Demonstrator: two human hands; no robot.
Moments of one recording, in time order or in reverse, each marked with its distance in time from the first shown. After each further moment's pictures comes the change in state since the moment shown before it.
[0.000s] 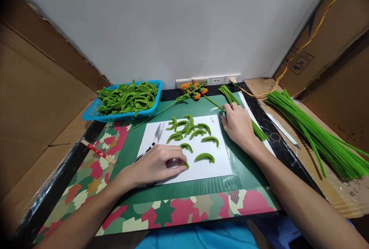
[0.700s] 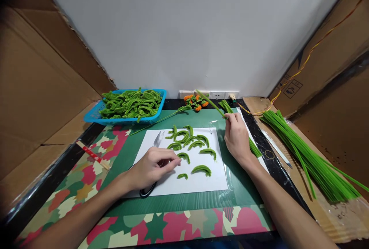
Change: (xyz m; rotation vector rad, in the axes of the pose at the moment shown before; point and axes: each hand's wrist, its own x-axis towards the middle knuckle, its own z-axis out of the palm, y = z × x) left_hand -0.004 -0.005 -0.002 -0.174 0.285 -0.080; right_hand 0.004 -0.003 -0.001 0.387 0.355 -0.018
